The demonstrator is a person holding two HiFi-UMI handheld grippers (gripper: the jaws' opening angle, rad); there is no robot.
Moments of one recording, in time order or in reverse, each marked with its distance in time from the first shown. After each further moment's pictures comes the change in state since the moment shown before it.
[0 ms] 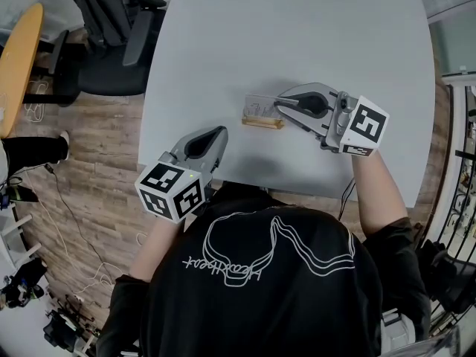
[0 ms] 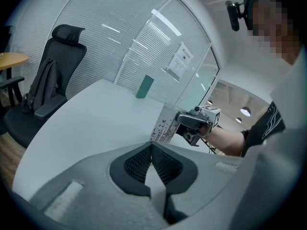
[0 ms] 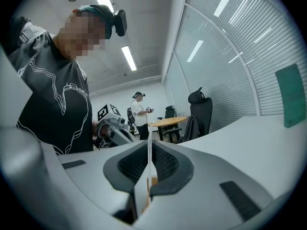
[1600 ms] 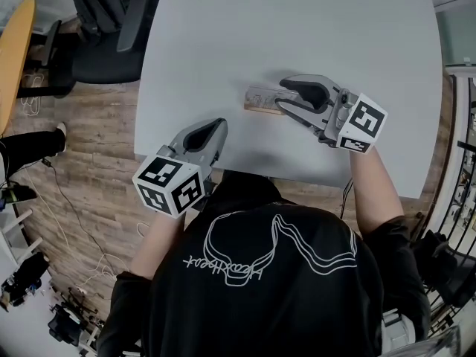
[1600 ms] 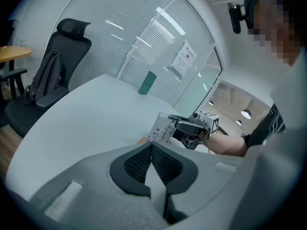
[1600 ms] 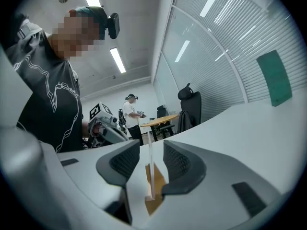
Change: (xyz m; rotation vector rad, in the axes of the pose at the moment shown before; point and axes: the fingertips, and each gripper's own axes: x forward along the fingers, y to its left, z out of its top) left arm 0.006 0.011 -0.017 -0.044 0.025 -0.001; right arm 0.001 -0.014 -0.041 0.107 -0.025 -0.100
